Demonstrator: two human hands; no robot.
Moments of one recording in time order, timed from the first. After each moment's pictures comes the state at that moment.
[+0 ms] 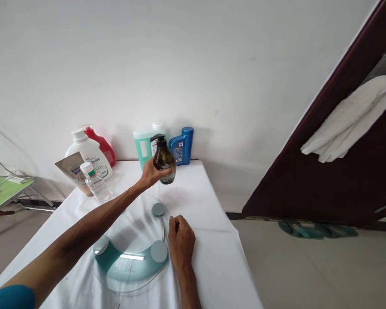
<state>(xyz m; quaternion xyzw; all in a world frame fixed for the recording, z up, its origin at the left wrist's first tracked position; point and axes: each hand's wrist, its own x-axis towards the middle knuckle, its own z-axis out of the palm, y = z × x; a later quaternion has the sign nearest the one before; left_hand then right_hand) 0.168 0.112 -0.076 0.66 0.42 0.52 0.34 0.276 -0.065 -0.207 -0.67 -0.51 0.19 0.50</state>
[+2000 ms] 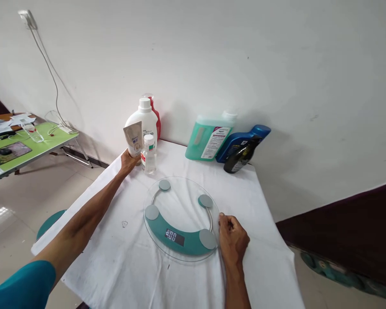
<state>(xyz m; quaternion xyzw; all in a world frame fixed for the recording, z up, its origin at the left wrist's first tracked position) -0.143 0.082 -0.167 0.44 0.63 0.62 0.17 0.279 -0.068 -0.192 -0.74 -0.51 0.19 0.40</state>
